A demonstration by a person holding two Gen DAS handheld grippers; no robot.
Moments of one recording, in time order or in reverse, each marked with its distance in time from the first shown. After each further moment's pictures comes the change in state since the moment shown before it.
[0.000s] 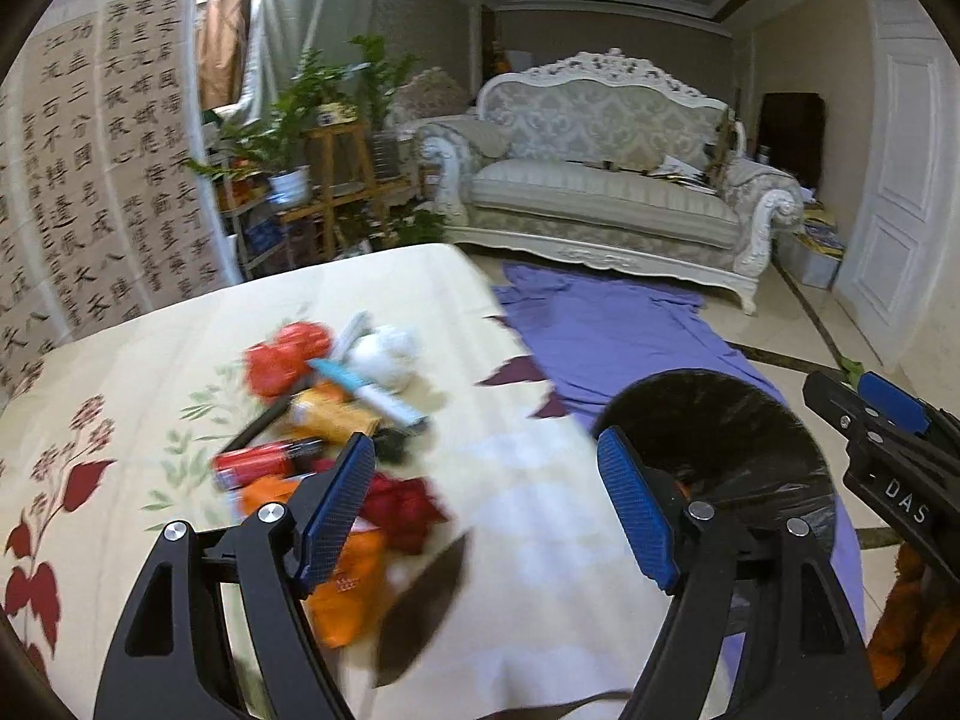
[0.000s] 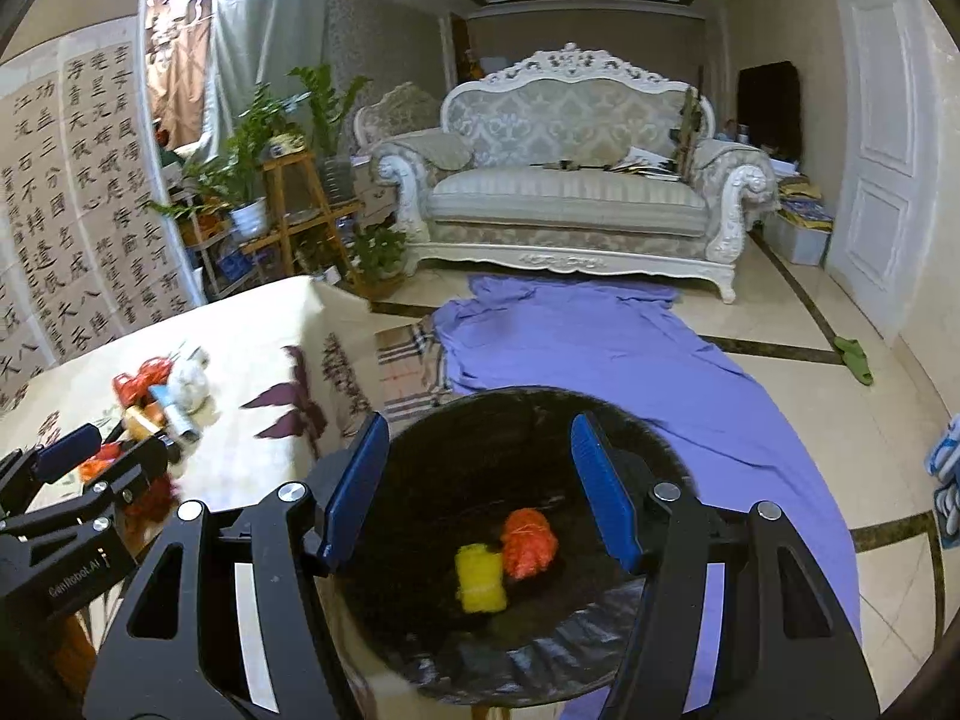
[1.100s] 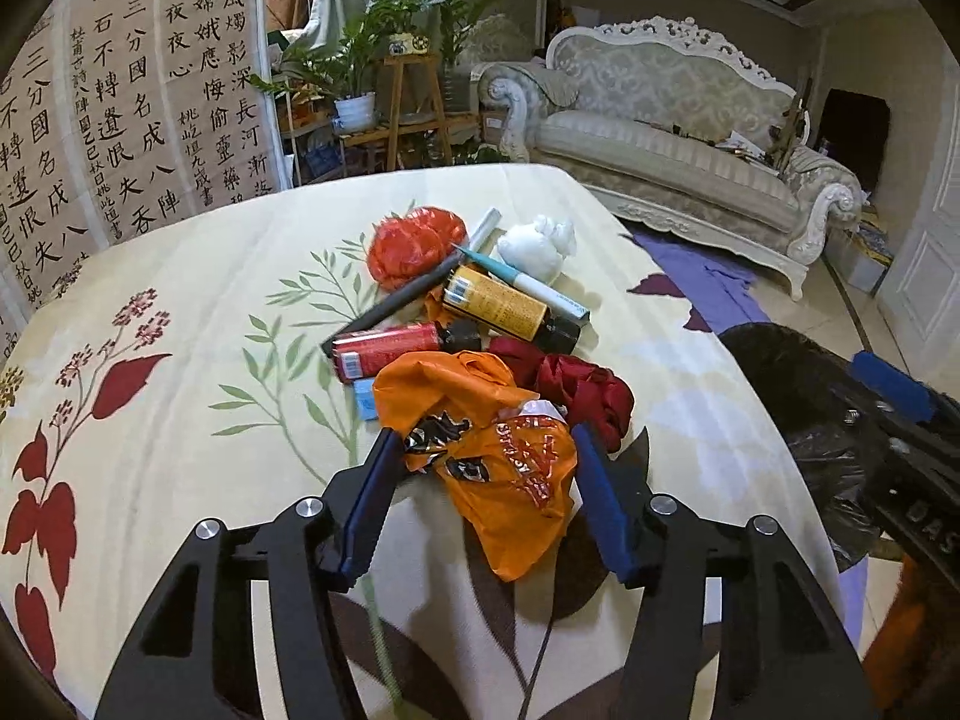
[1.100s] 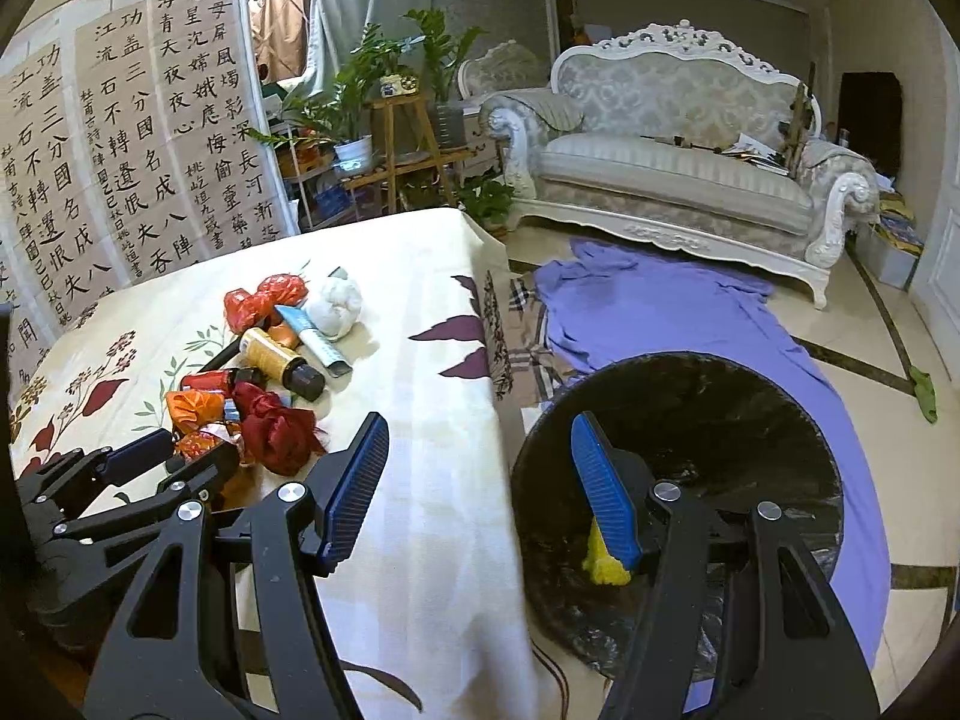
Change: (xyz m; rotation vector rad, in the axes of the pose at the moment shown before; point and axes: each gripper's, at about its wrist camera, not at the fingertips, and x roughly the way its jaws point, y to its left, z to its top) left arm 0.003 0.073 -0.036 -0.107 0.126 0.068; right arm 0.012 0.088 -0.015 -0.122 0.101 0.187
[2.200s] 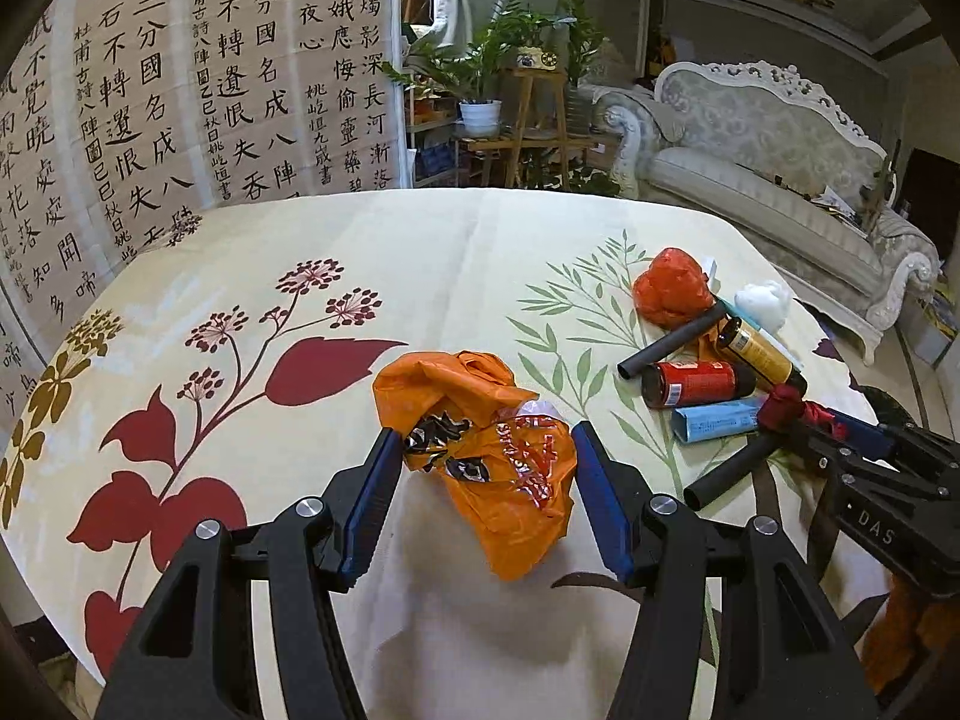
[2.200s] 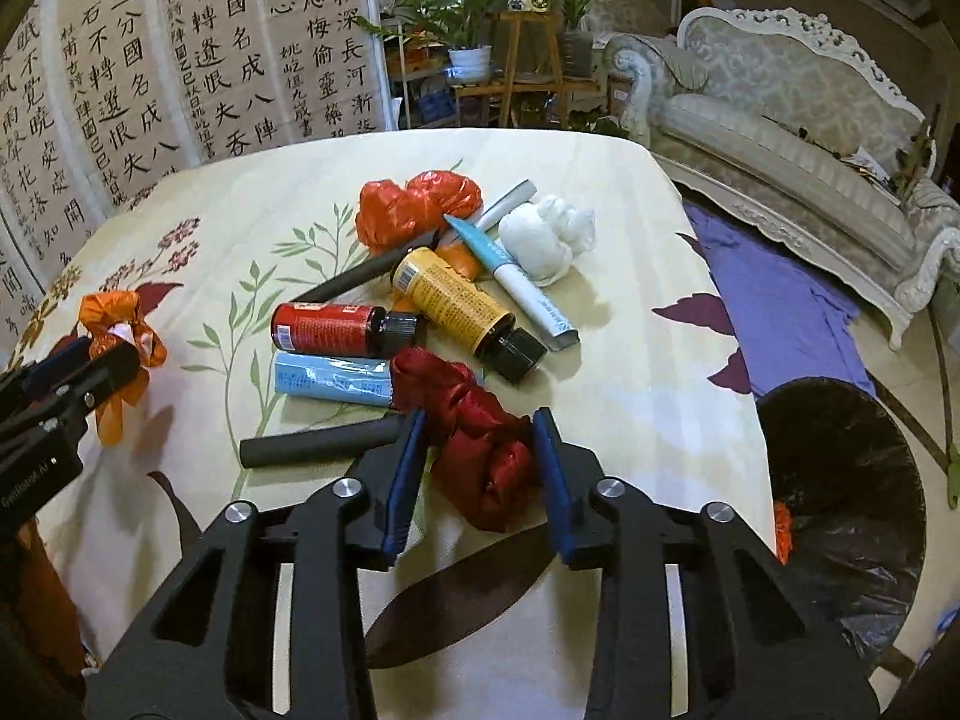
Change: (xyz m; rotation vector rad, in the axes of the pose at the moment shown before) left arm -0.013 0.125 -0.007 -0.149 -0.030 0.167; right arm 0.065 0.102 0.001 -0.217 0.195 0.136
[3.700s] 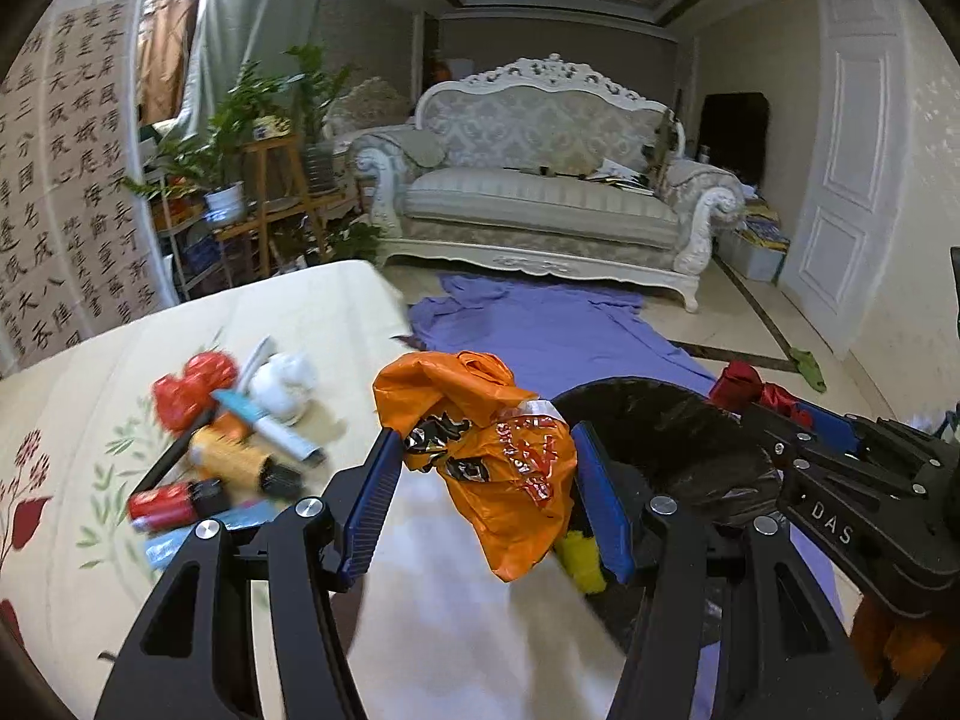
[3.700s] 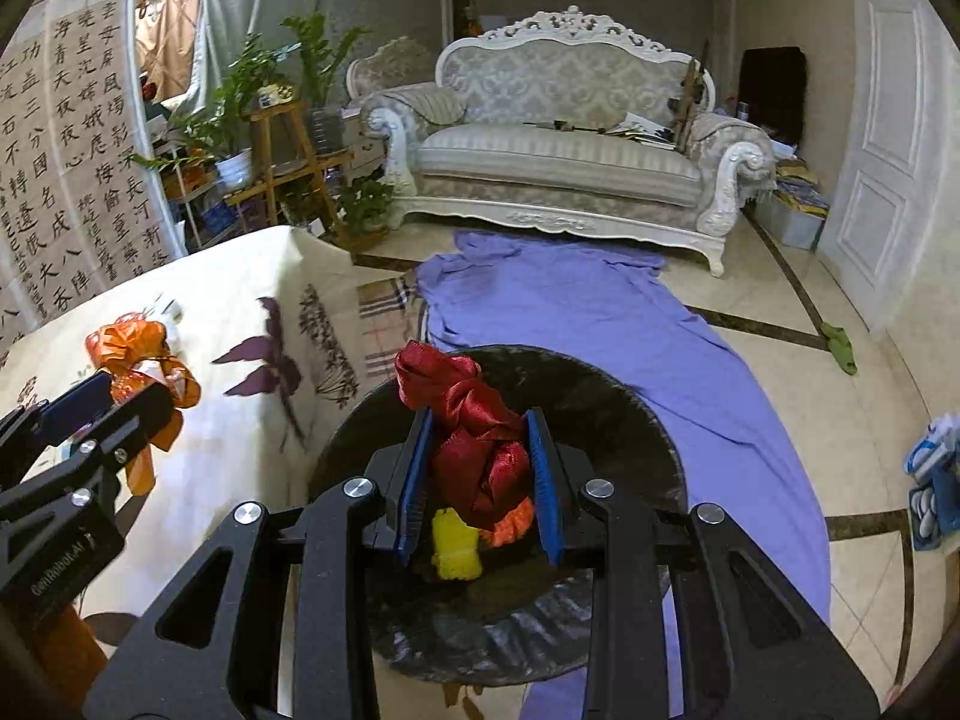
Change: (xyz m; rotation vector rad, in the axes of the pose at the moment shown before) left arm -0.027 -0.238 0.004 0.319 -0.117 -0.414; right arm -0.099 -0.192 -0.061 0.368 -0.166 -0.373
